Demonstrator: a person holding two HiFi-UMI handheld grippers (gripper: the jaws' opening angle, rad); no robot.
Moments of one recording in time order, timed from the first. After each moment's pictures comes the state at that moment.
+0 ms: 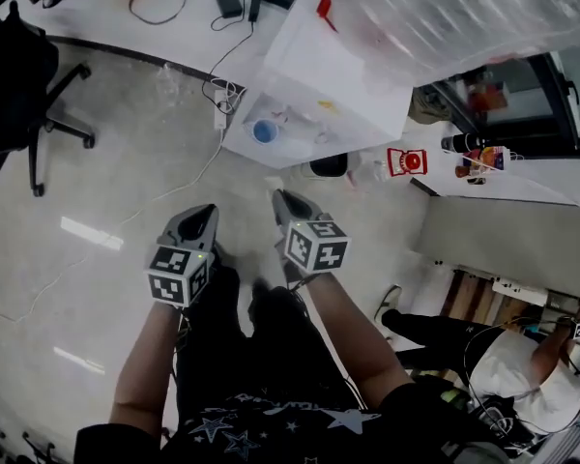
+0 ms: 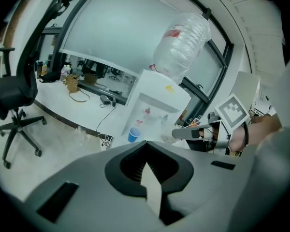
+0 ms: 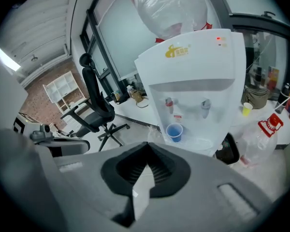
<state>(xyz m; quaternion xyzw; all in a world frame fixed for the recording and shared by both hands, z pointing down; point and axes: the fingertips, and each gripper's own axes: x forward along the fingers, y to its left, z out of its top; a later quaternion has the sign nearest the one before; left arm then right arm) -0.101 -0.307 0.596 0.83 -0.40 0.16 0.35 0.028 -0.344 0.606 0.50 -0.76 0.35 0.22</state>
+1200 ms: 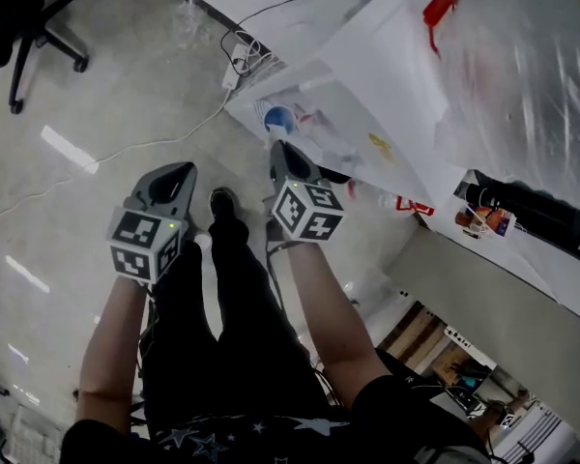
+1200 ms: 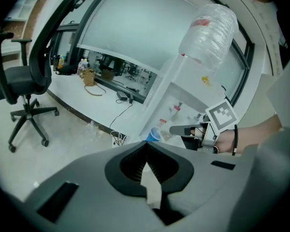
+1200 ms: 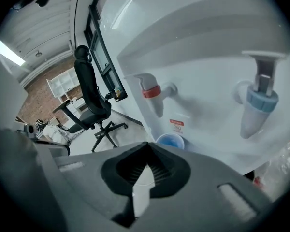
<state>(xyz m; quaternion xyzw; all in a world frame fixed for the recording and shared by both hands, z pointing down) -0.109 -0.386 0.686 0.78 -0.49 0.15 0.37 0.032 -0.474 0.715 0.46 -0.79 0.33 0.23</state>
